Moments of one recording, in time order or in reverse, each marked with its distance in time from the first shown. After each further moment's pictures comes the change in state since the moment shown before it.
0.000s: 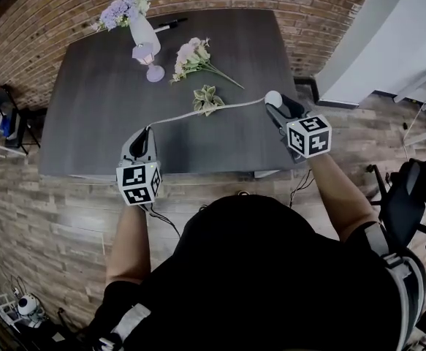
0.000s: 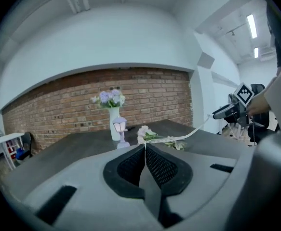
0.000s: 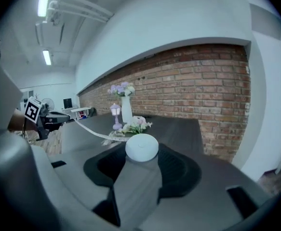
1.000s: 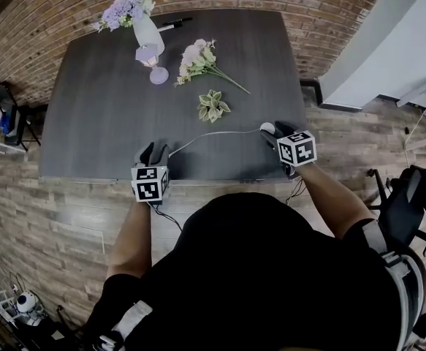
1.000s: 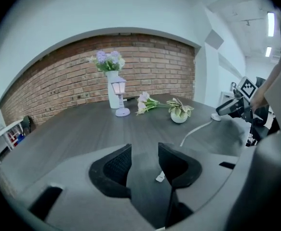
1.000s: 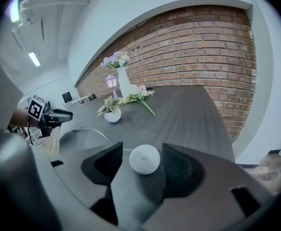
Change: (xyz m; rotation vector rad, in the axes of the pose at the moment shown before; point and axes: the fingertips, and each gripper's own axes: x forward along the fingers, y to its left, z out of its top) left arm 0.039 0.003 -0.112 -0.052 0.297 -0.046; right arm 0.053 0.007 -0.116 0.103 0.269 0.045
